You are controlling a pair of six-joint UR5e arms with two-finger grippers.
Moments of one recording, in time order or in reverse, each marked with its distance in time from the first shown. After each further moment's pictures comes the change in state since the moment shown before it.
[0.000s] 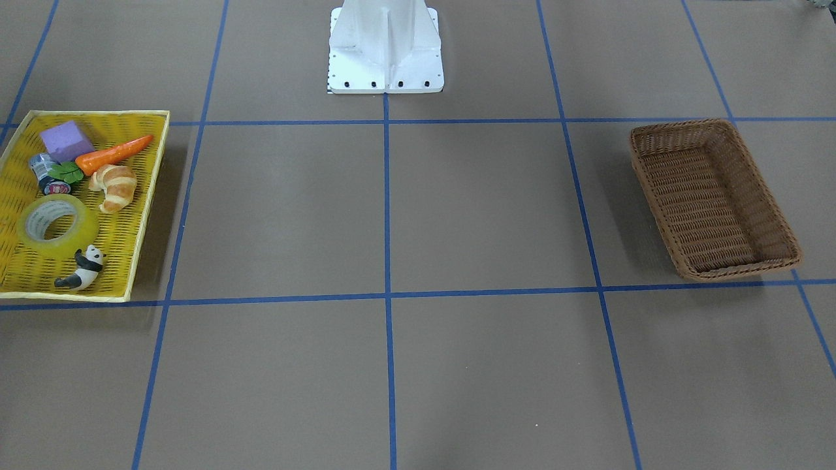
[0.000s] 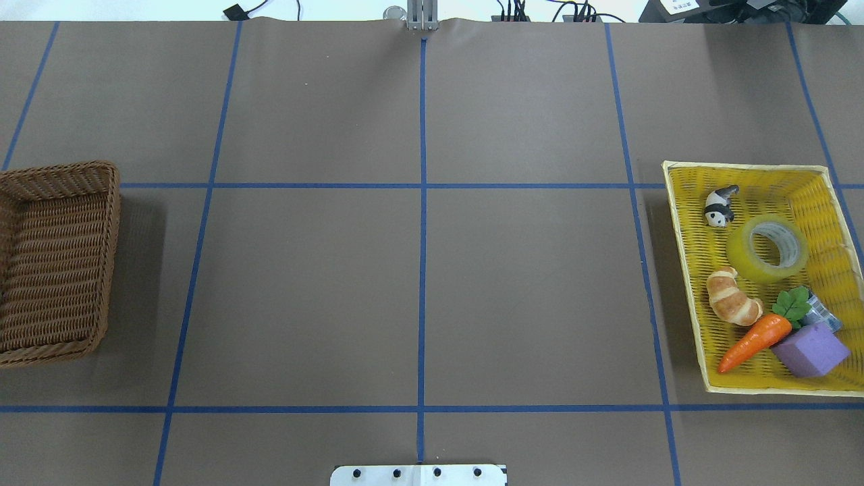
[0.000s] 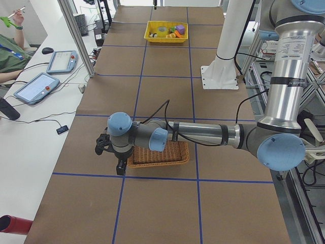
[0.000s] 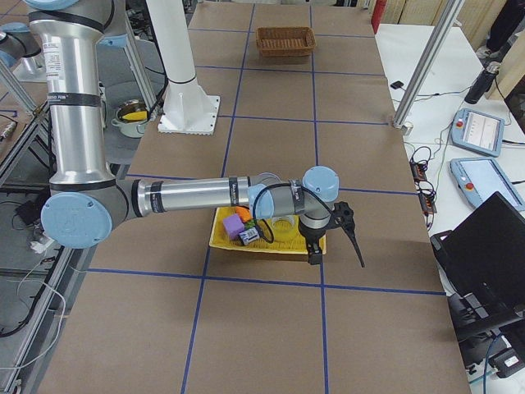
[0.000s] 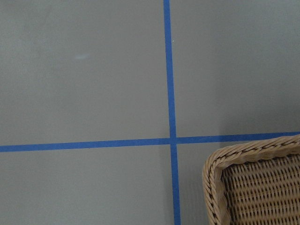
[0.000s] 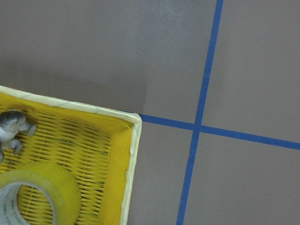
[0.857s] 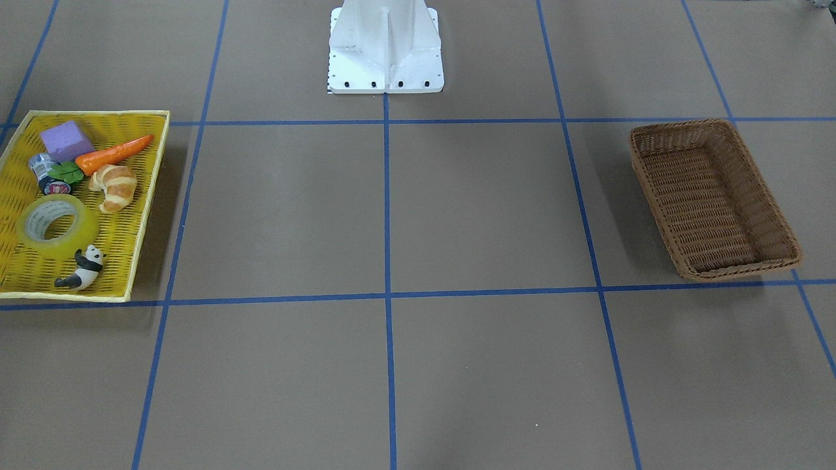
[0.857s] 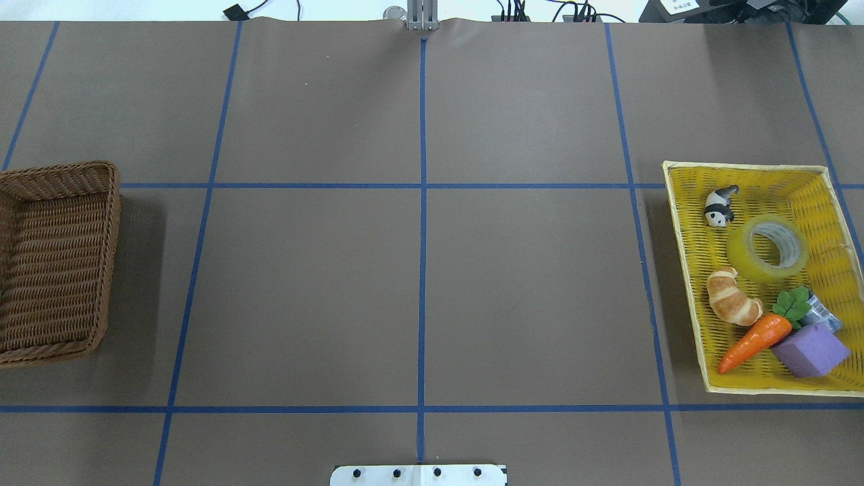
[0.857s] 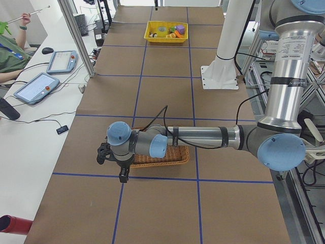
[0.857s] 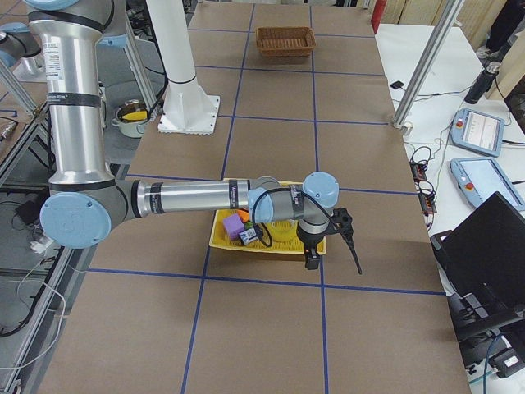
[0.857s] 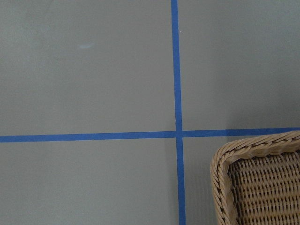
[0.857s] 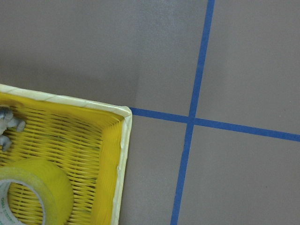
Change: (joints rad) left arm -0.003 0.001 0.085 0.005 -0.006 0.000; right arm 0.004 -0.017 -0.055 -0.010 0.002 0.001
